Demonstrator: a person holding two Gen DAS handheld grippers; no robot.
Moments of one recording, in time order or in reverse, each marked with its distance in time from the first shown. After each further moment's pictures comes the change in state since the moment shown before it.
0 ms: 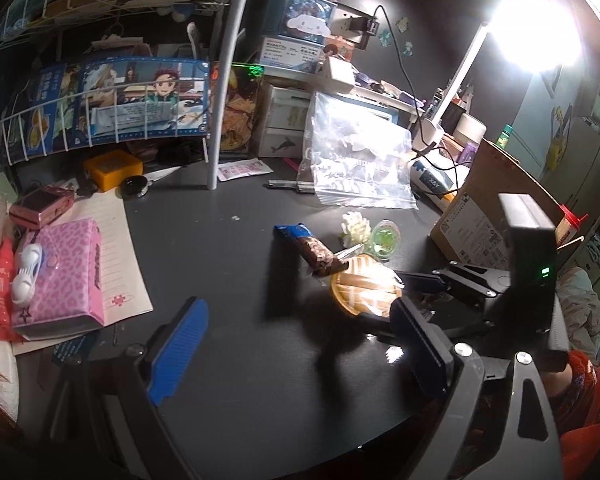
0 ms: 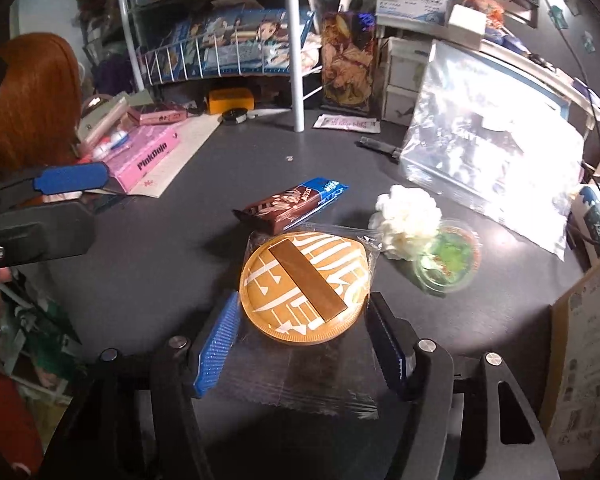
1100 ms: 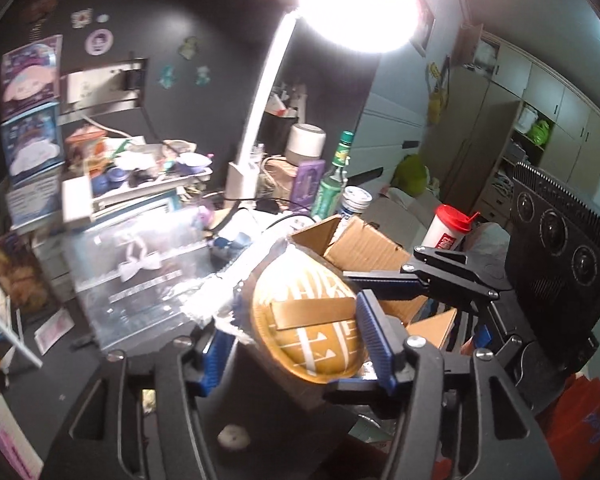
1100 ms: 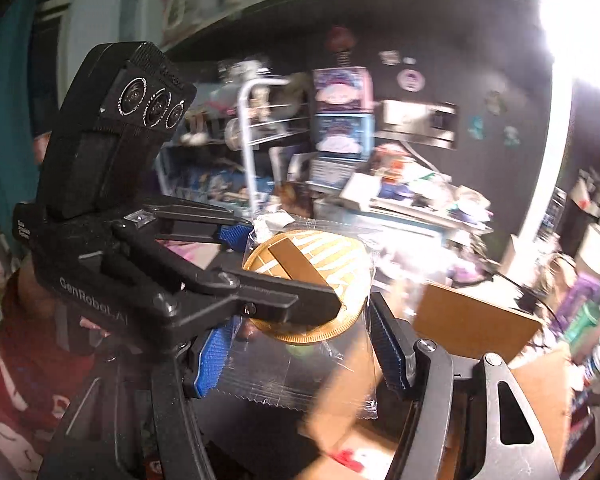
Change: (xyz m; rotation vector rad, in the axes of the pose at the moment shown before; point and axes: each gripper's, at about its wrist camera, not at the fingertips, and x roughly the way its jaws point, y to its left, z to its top) left arm 0.031 -0.221 0.146 0.320 0.023 -0.381; right arm -0.215 -0.119 0.022 -0.022 -0.320 0.005
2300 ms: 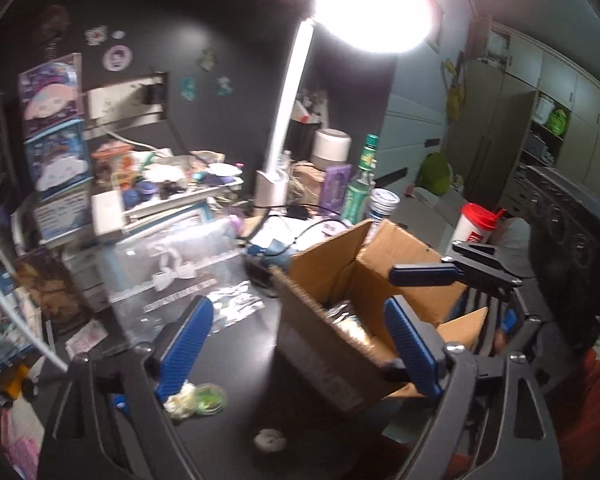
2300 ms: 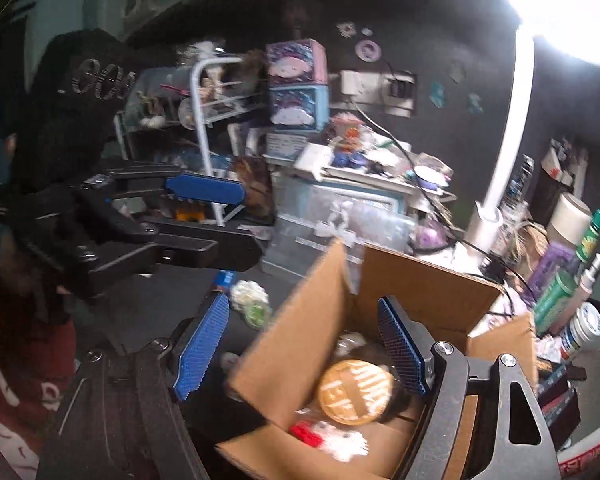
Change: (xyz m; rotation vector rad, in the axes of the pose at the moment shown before) left arm -0.024 0.017 -0.013 0.026 -0.042 0.150; right arm 0.001 -0.001 -0.001 0.003 0.062 -0.037
